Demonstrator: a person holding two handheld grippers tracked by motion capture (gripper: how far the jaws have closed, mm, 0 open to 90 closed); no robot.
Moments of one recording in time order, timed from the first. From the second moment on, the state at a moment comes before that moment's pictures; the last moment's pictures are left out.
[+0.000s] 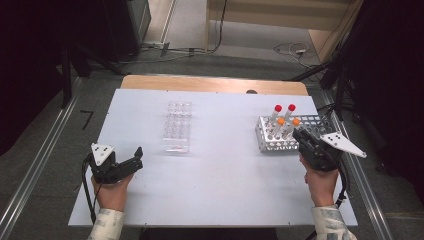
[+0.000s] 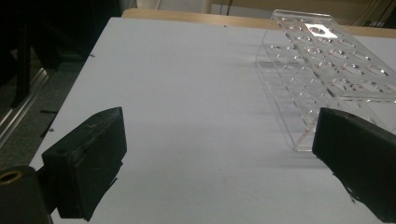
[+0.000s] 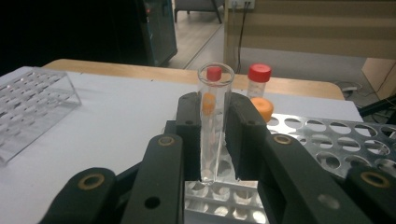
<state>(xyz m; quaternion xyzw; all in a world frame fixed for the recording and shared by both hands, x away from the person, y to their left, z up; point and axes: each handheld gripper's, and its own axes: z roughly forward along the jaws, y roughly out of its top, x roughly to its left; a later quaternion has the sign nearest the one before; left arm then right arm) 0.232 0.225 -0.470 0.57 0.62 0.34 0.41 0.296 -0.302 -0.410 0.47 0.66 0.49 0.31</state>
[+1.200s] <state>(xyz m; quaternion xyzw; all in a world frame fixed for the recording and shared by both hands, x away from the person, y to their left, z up) 0.235 0.157 -0.455 0.63 0.57 0.27 0.47 0.269 -0.208 -0.434 0.38 0.75 0.48 0.25</state>
